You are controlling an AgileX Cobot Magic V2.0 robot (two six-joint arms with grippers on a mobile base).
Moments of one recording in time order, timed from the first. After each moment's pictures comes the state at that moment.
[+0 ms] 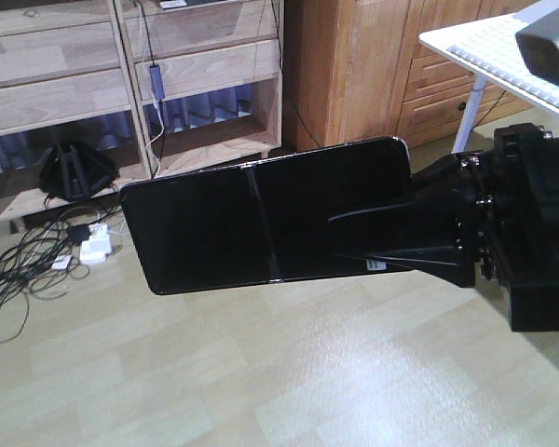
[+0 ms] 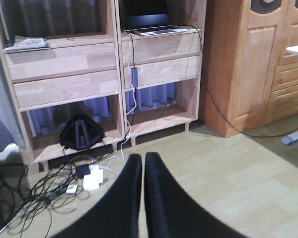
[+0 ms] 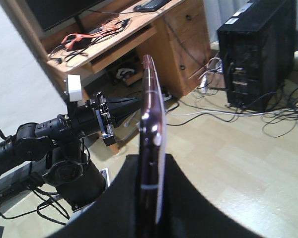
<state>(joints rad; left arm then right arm) 0.05 -0.02 0.03 -0.04 0.20 0.06 0.18 1.12 -1.05 1.28 1.23 -1.11</state>
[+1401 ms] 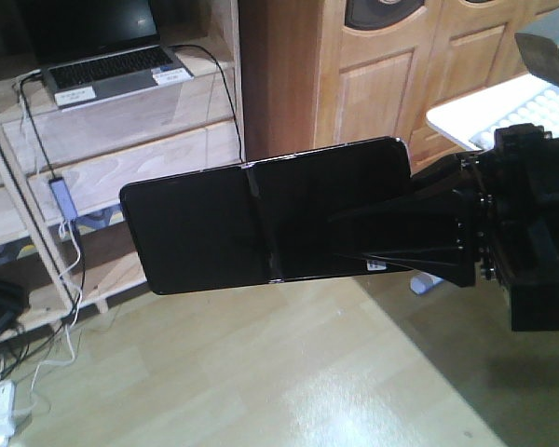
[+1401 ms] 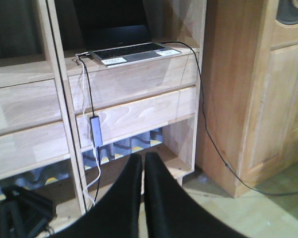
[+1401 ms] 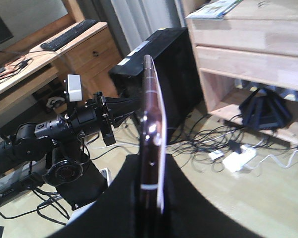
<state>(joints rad) 0.05 -0.02 0.03 -0.04 0.20 0.06 0.18 1.12 -1.05 1.28 1.23 -1.11</state>
